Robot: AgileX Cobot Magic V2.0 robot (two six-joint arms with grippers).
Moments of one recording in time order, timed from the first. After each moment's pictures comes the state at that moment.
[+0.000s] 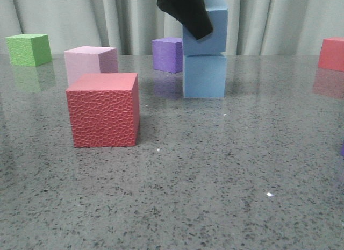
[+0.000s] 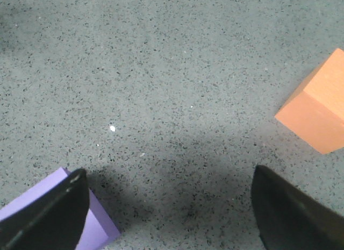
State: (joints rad) left arm -0.58 2.02 -2.03 -0.34 1.09 1.16; right arm 0.21 0.80 -0.82 -0.29 0.90 0.41
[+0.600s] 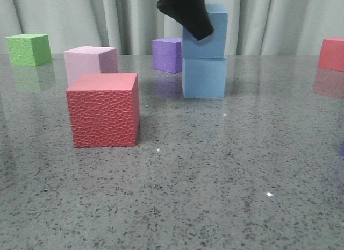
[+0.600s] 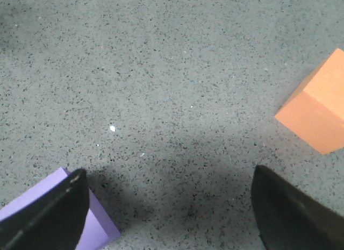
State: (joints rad) left arm -0.58 2.02 -2.03 -0.34 1.08 1.18; right arm 0.21 0.80 -0.82 -0.29 0.90 0.41
